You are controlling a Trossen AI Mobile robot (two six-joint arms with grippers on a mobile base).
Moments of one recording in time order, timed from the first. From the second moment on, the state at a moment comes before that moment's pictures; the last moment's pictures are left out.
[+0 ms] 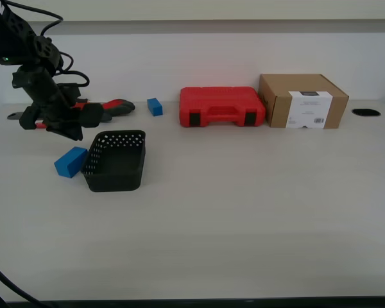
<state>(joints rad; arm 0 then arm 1) 0.00 1.05 0.52 0.61 0.00 0.00 0.15 2.25 1.20 -0.15 0.14 0.19</state>
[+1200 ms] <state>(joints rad) 0.00 1.05 0.52 0.59 0.00 0.00 -0.14 2.11 1.05 -0.10 0.07 0.18</state>
